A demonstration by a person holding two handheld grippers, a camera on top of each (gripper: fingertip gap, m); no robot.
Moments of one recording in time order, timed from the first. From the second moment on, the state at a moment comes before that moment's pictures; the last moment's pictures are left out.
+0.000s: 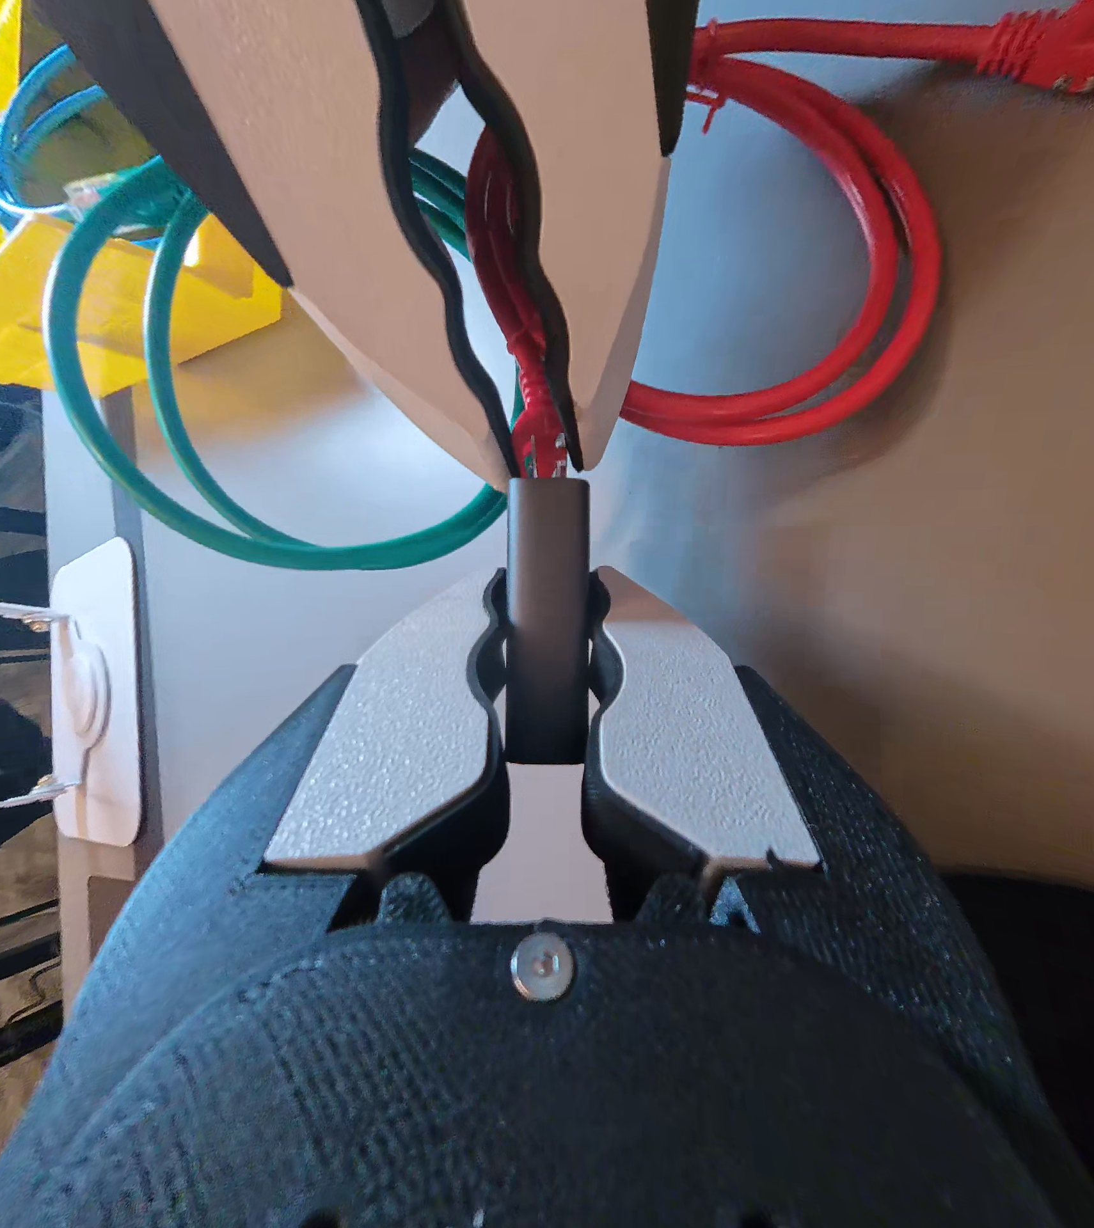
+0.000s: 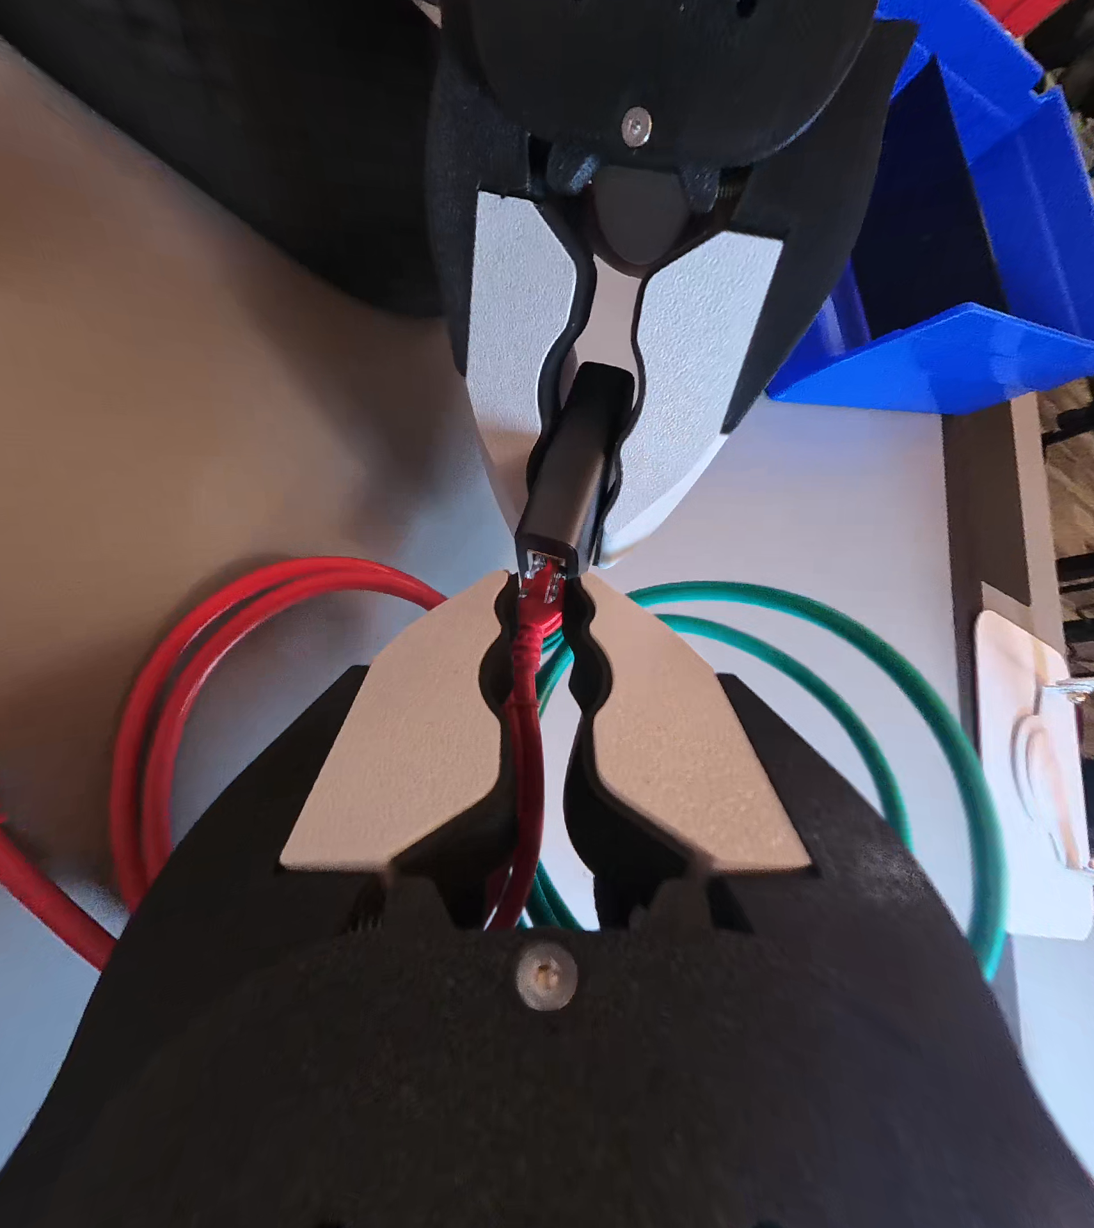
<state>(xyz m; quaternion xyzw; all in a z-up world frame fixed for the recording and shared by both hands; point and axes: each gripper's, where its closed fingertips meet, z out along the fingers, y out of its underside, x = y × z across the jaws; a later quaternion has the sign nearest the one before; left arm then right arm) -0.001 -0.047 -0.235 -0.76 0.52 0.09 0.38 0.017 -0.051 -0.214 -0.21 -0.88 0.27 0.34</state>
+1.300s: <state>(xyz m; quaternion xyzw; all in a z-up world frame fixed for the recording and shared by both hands) -0.070 -0.056 -0.205 -0.78 0.39 0.15 0.47 0.048 0.341 -0.144 -0.65 -0.58 0.02 0.49</state>
